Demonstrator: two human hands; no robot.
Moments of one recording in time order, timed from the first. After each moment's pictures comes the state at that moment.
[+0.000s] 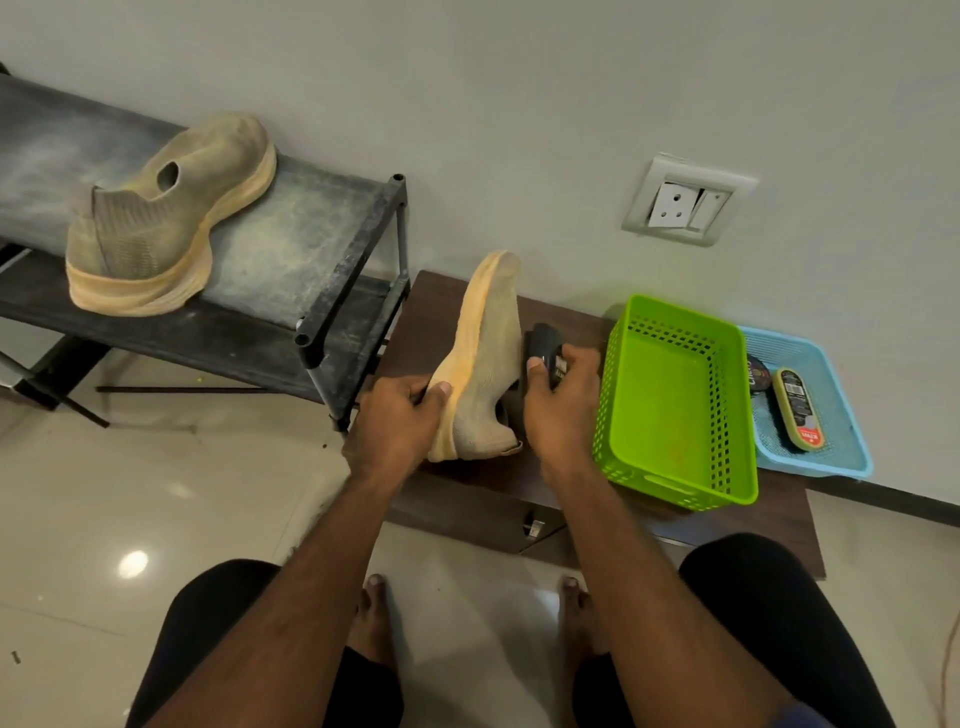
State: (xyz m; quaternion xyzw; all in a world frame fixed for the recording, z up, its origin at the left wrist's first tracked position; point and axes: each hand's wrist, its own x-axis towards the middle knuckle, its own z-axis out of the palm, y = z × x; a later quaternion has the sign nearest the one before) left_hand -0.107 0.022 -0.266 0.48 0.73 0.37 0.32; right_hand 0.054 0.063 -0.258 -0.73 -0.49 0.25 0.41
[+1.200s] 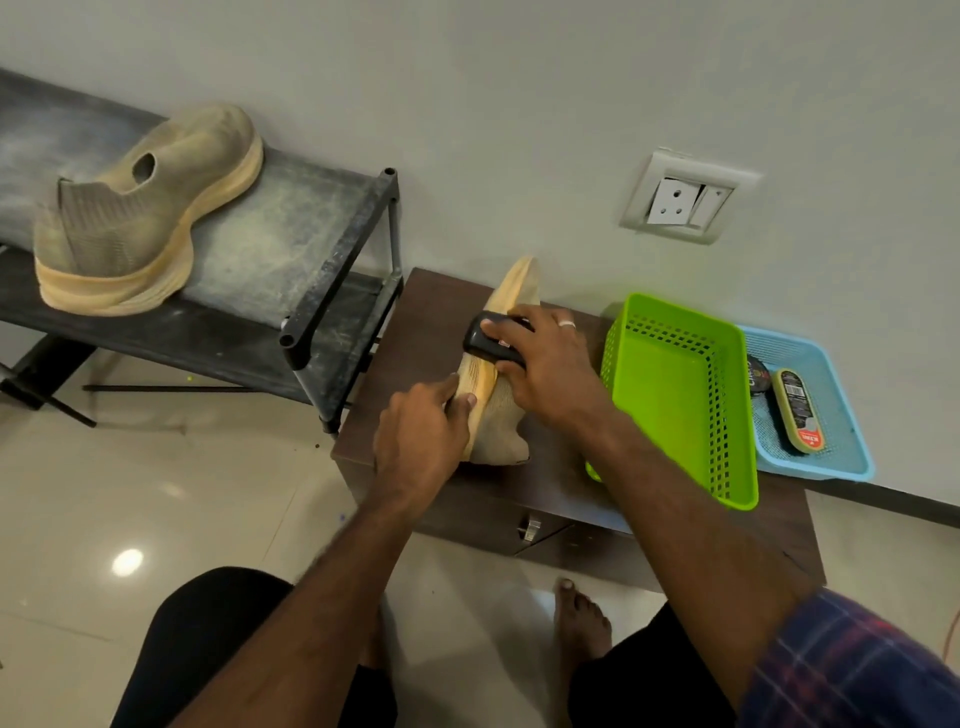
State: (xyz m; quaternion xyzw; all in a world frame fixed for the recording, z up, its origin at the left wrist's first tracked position) left_hand -0.075 0.022 -0.255 0.57 0.74 0.29 0.22; right_hand 0.073 0.110 -0.239 -0.52 -0.84 0.06 0.12
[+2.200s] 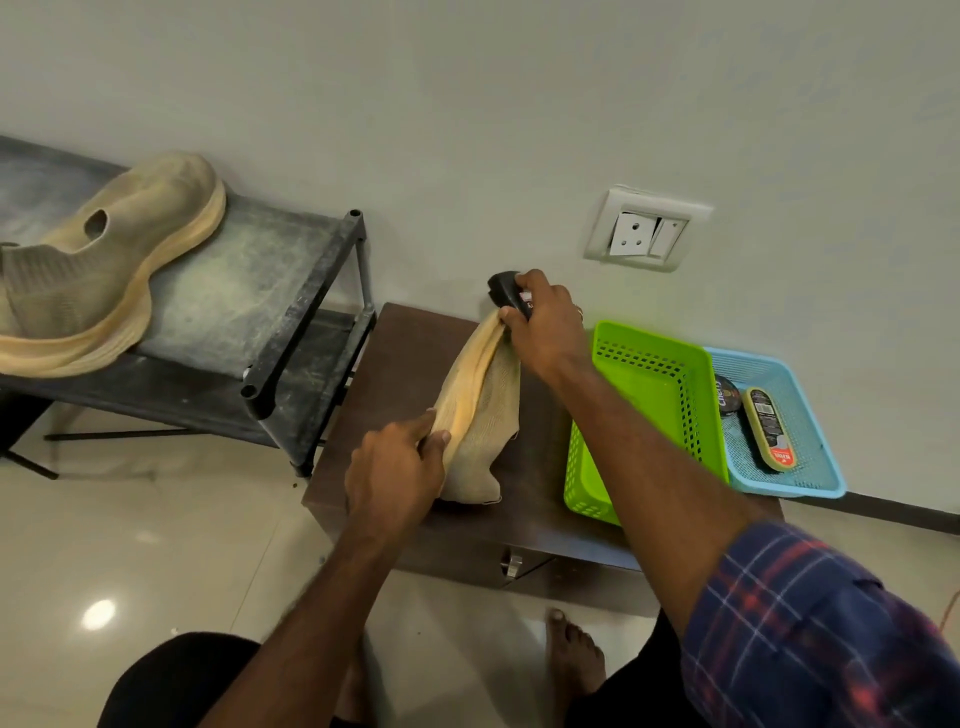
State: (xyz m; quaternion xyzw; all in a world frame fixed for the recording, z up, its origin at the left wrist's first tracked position) left_hand -0.074 0.031 -0.265 0.57 0.74 0.27 0.22; right_hand 0.079 0.188 -0.217 -0.67 -0.68 0.18 0.24
